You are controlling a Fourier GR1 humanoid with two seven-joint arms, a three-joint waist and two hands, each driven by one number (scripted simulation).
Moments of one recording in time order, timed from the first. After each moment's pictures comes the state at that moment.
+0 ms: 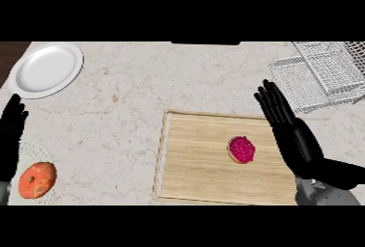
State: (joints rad) left arm 0.00 0.63 -0.12 -1.55 0.25 0.44 0.09; right arm -0.15 -0.34 0.32 -1.68 -0.34 -0.13 -0.17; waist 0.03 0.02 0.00
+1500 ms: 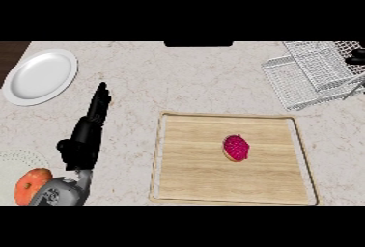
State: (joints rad) left arm -0.18 0.33 -0.35 -1.56 0.16 0.46 0.01; right arm -0.51 -0.83 -0.12 -1.44 -0.71 1.01 0.03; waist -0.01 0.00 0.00
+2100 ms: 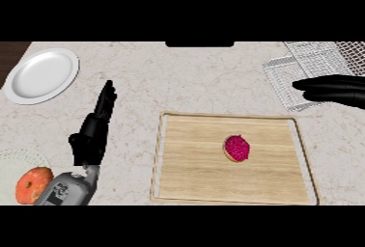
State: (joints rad) left arm -0.21 0.29 -0.35 -1.52 0.12 0.45 0.03; right arm -0.52 -0.78 -0.03 -1.84 -0.23 0.98 0.07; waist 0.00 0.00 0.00
